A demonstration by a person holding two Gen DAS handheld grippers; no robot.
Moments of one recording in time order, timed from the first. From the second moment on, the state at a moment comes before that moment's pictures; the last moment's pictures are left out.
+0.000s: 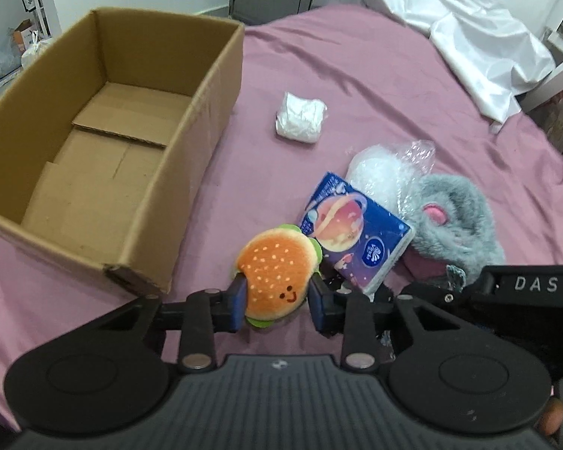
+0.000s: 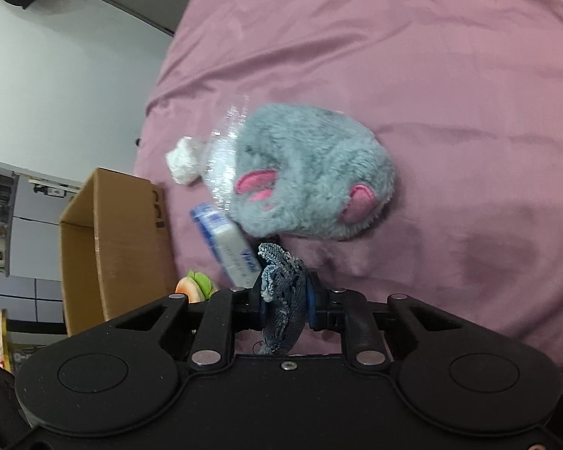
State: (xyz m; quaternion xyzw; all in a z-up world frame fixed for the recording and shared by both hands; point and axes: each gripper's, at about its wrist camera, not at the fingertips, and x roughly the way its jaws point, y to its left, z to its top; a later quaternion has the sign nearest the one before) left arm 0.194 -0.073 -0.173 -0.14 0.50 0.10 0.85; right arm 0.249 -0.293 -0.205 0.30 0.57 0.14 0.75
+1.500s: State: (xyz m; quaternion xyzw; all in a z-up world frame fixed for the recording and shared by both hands) left arm 0.119 0.020 -0.052 -0.20 0.35 0.14 0.91; right arm 0.227 -0.207 -0.102 0.19 0.33 0.33 0.86
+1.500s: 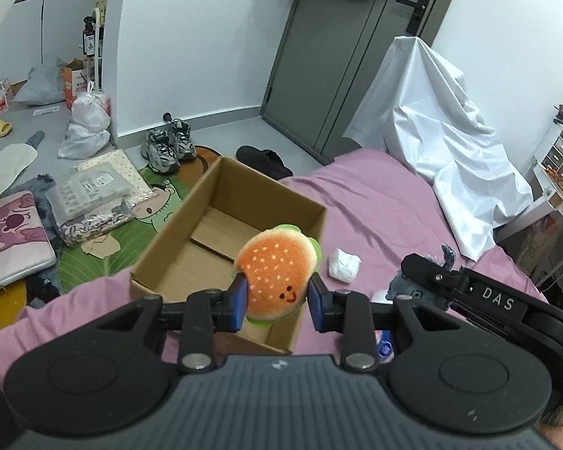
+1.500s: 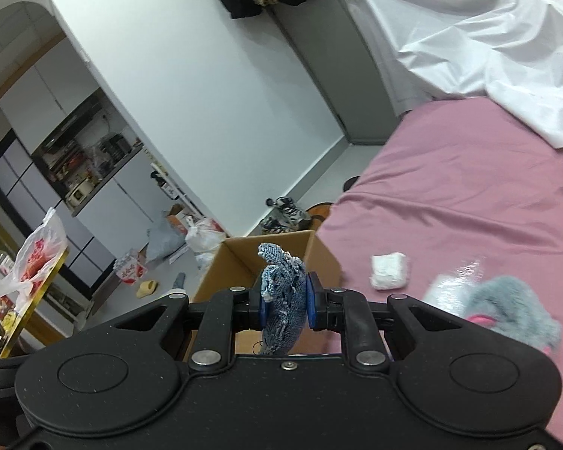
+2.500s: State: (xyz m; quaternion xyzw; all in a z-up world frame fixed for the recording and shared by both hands) left arm 0.157 0.095 -0.089 -0.22 0.40 0.16 0.88; right arm 0.241 -0.114 -0.109 0.16 0.37 0.41 0.82
